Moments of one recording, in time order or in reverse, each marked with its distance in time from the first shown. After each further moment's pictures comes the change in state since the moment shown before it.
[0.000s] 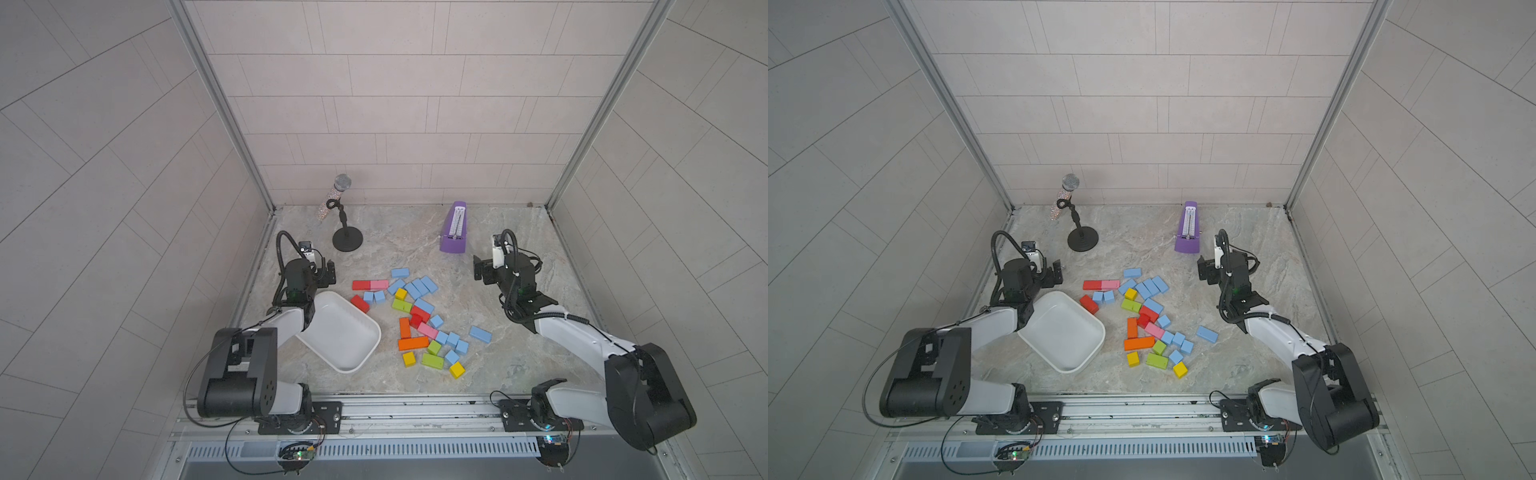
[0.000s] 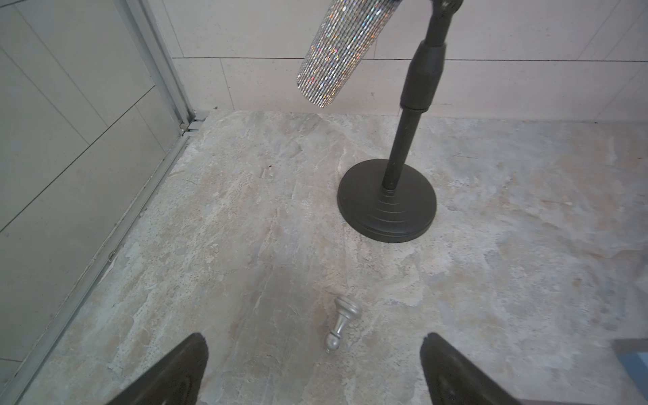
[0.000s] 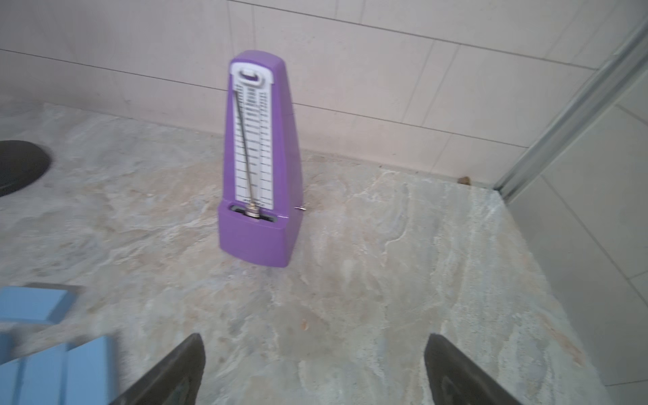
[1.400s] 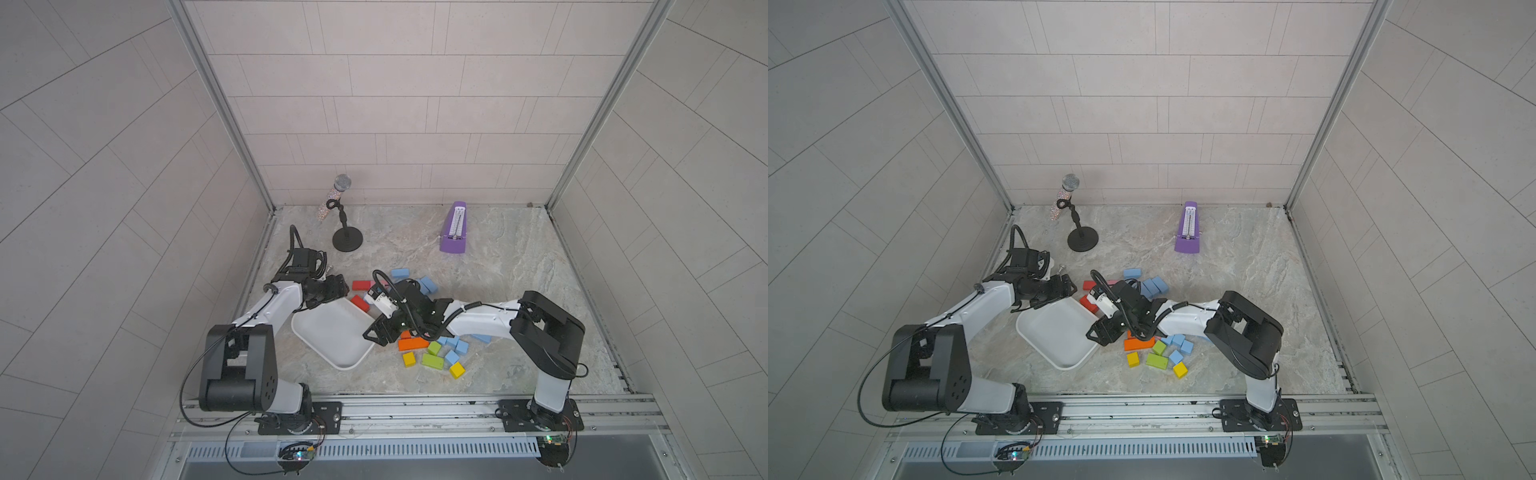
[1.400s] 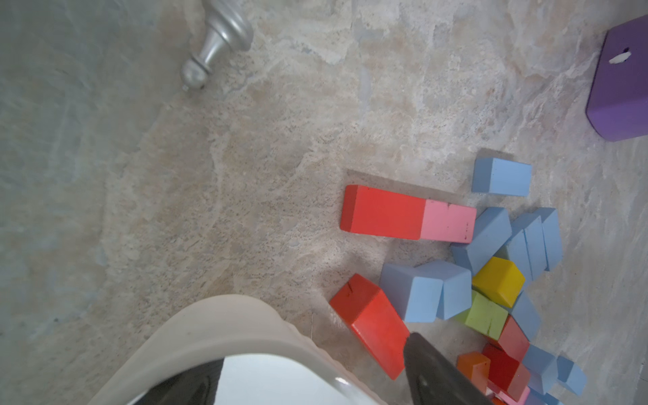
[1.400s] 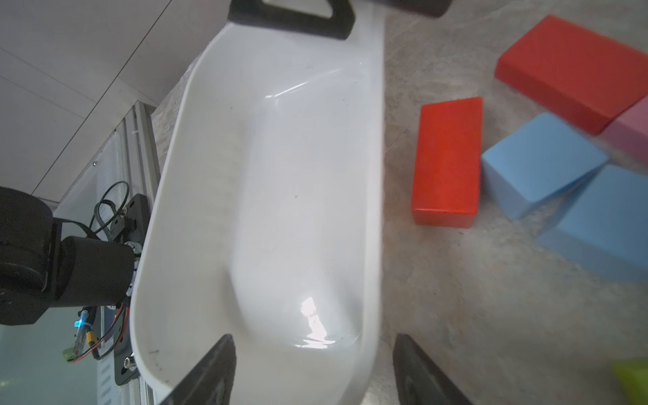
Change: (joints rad) left arm -0.026 0.076 0.278 -0.867 0.363 -0.306; right arm 0.681 0.596 0.392 -0.121 -0.587 0.336
